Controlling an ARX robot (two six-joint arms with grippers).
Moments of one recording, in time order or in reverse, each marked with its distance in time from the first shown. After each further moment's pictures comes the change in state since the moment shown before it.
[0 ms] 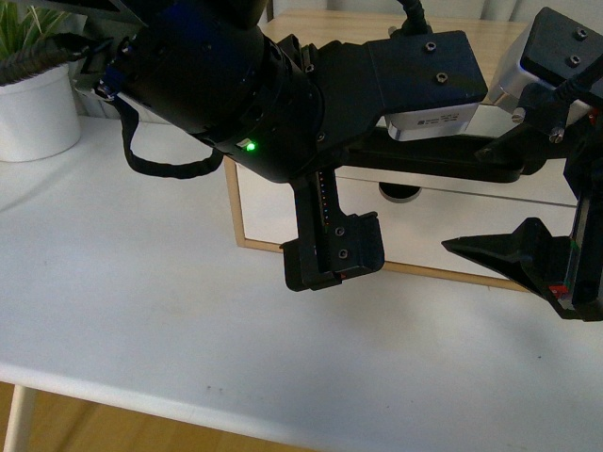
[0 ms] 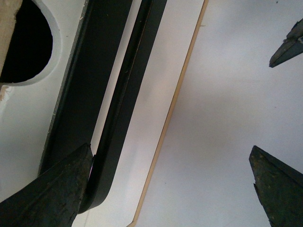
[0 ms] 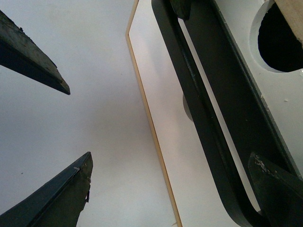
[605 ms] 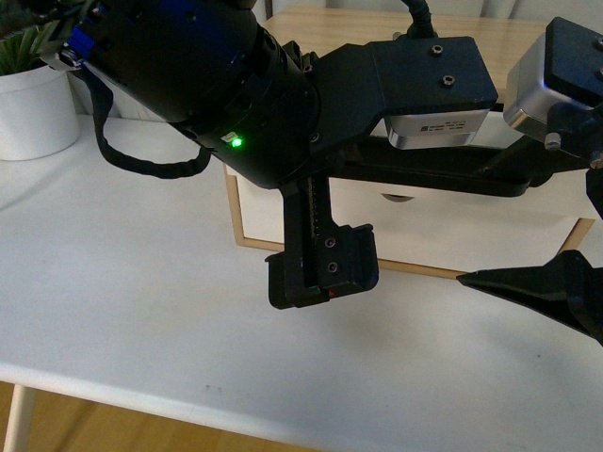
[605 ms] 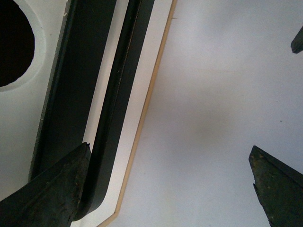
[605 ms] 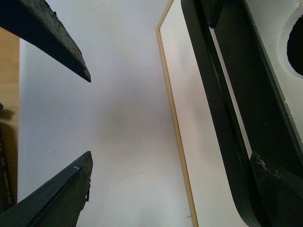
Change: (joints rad) left arm -0.010 -0.037 0.011 -0.166 0.022 0.016; right arm 0.002 -0.055 0.014 -0.238 -0.050 -0.154
